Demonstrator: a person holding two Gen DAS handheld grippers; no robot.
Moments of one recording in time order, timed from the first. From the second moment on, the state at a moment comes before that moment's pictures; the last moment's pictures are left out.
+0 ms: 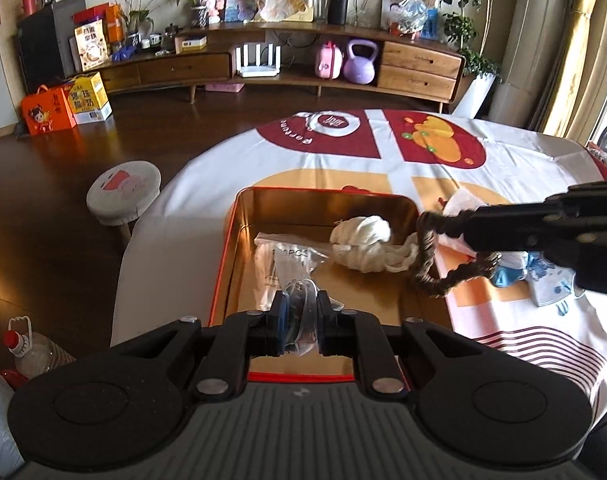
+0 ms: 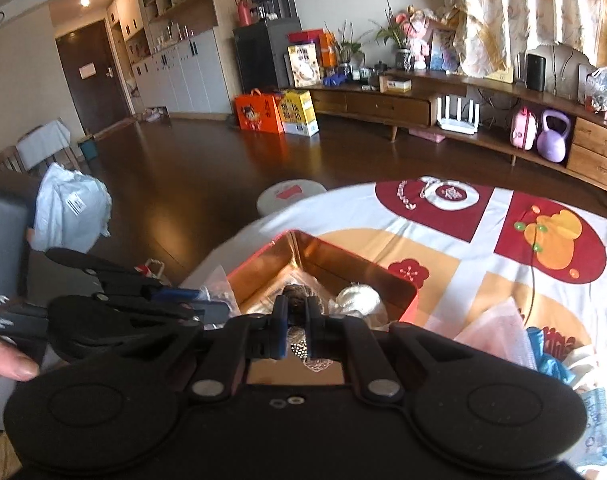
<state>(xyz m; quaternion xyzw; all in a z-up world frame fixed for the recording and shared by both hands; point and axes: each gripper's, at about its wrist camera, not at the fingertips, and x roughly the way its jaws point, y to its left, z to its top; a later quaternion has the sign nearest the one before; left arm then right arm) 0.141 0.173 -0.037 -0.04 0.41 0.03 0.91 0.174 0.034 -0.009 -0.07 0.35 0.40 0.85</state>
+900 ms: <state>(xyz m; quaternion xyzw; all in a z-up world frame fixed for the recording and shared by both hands) 0.184 0.173 -0.093 -0.03 0.47 0.01 0.88 0.180 0.062 -0.082 -0.11 0.40 0.40 0.81</state>
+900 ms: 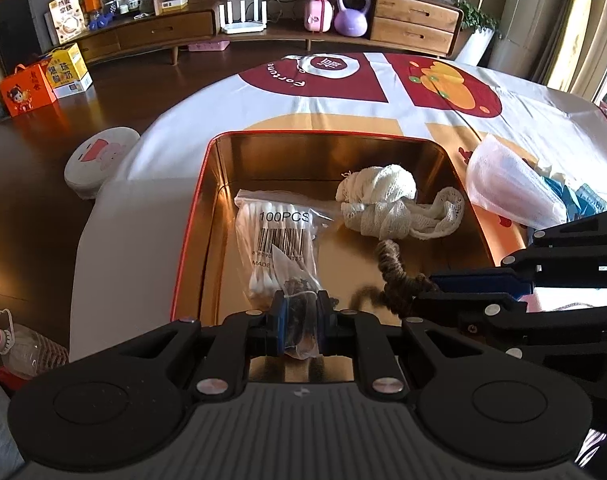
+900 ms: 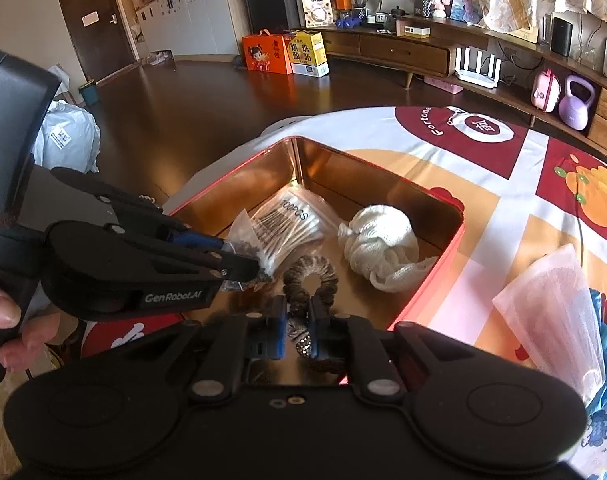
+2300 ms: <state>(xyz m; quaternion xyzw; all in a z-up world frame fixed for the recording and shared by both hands) 0.149 0.158 -0.055 -0.04 0.42 0.04 0.91 0.153 0.009 -0.033 -0.06 0.36 0.39 0.84</state>
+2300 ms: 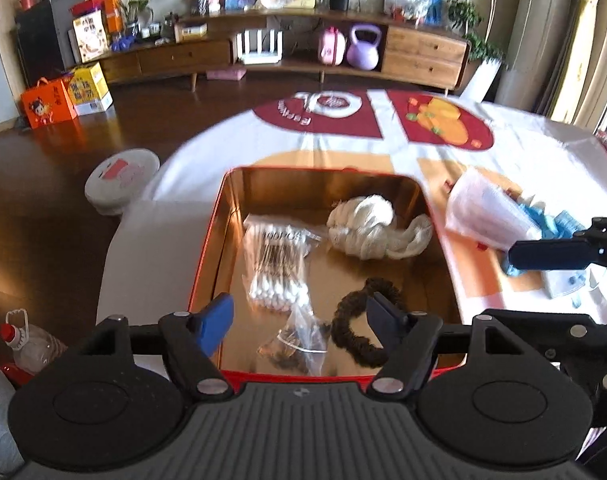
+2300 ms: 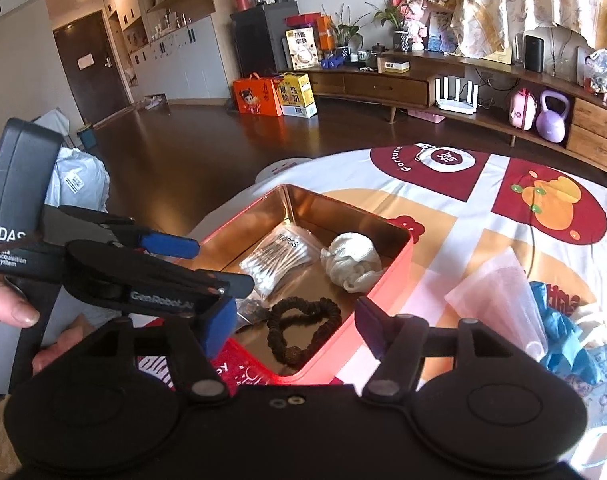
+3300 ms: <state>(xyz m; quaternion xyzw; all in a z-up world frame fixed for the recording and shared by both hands) 0.118 0.061 -0.008 -0.03 0.35 -0.02 0.94 0.113 -0.135 -0.001 -0.01 0.30 0.31 0.90</state>
